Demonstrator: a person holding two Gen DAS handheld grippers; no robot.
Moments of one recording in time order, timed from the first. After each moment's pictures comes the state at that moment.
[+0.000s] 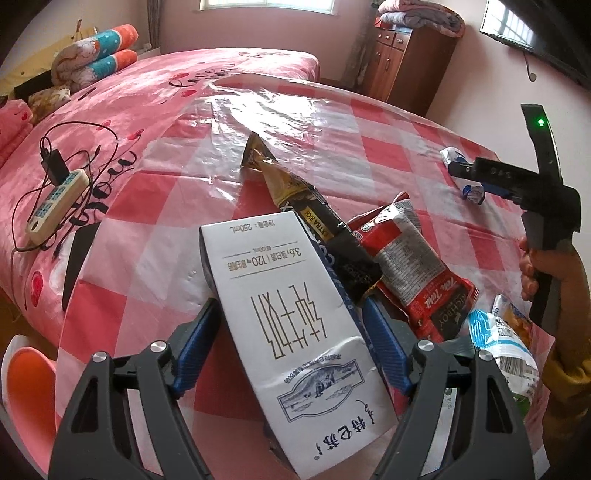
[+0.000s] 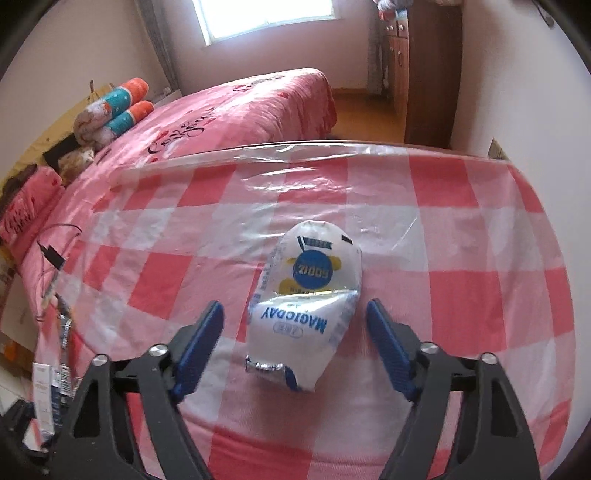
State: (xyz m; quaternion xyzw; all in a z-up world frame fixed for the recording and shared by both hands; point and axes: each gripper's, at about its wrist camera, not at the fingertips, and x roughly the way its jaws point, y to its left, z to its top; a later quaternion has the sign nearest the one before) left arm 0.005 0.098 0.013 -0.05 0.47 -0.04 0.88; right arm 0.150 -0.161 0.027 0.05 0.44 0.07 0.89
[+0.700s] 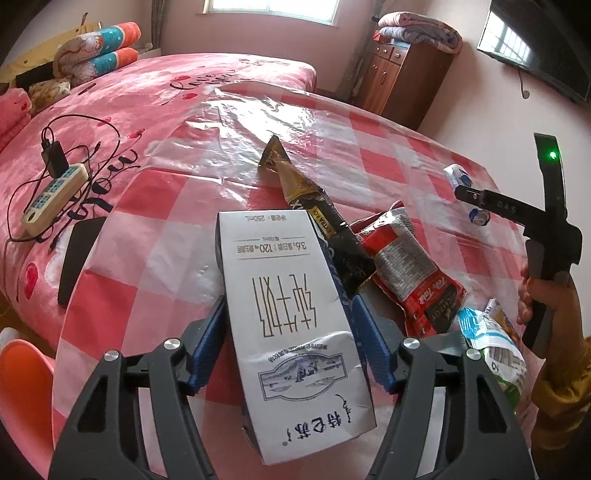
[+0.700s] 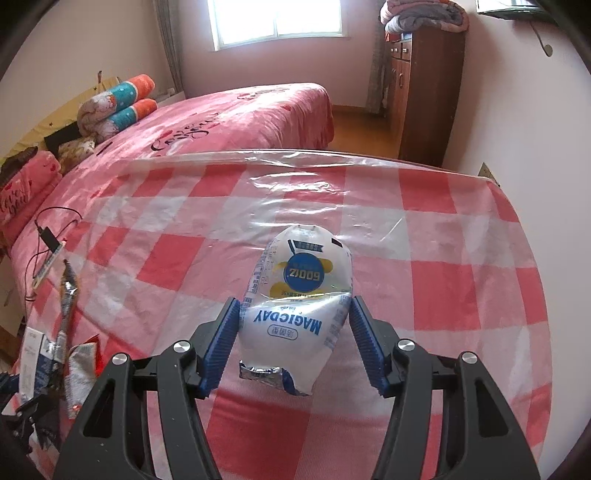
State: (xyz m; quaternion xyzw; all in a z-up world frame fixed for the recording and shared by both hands) left arm -0.008 0.117 0.016 -0.08 0.45 -0.06 0.89; right arm 0.110 -0.155 0.041 0.02 0.41 0.07 0.91
